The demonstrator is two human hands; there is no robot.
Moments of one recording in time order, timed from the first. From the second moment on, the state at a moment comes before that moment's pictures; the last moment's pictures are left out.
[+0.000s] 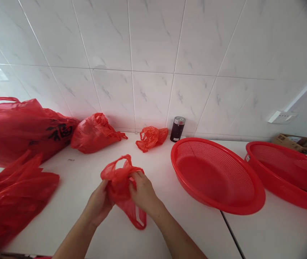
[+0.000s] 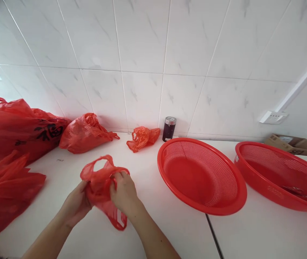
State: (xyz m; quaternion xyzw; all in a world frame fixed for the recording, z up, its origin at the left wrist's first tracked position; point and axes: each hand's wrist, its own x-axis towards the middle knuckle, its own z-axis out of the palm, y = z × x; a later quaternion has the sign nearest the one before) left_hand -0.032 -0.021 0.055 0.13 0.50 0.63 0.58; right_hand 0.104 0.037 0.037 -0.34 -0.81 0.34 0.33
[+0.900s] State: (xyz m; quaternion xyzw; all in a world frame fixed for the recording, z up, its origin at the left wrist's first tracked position) left_hand -0.047 0.013 -0.005 0.71 0.68 0.15 0.10; right_hand 0.134 0.030 0.015 -0.41 -0.89 0.15 0.08
